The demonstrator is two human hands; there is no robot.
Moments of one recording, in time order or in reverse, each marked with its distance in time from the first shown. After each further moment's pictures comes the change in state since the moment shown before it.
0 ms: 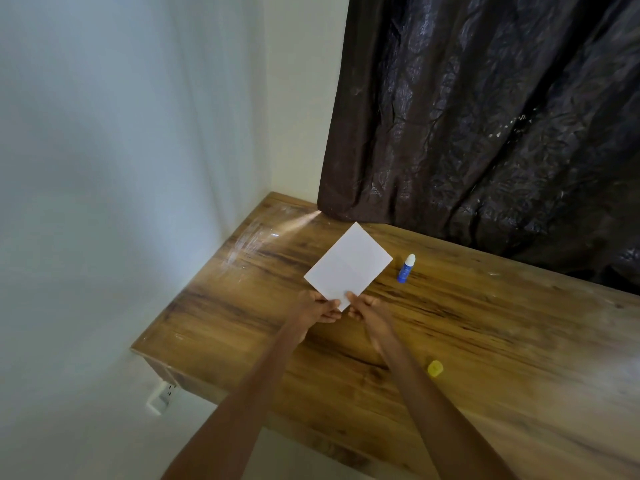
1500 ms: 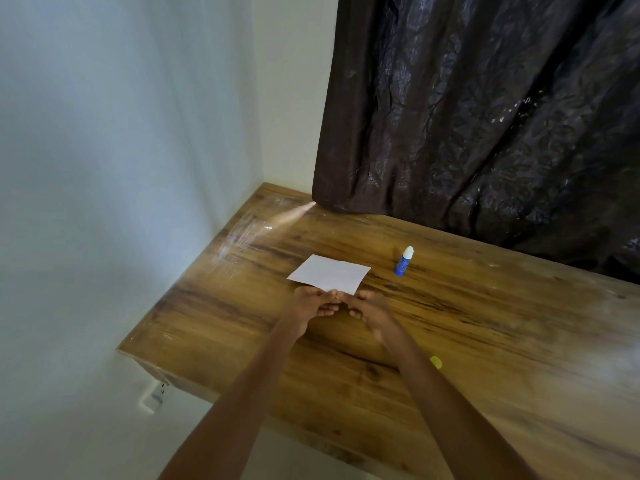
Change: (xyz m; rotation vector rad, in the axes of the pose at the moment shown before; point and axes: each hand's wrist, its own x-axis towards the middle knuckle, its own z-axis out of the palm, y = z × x) left_hand 0.015 -0.006 0.005 -0.166 0.001 -0.079; right_hand 0.016 -0.003 -0.007 -0.143 -0.051 0.083
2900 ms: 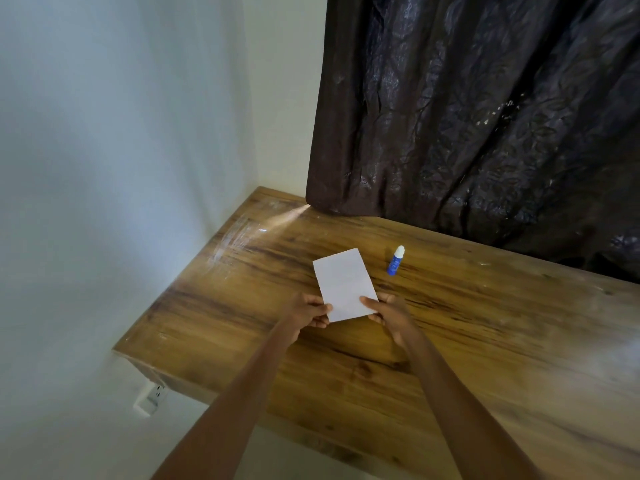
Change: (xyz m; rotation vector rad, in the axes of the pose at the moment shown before) left_hand -0.016 0.000 0.007 0.260 0.024 -0.073; right_hand -0.009 0.006 -0.046 0.041 0.053 0.025
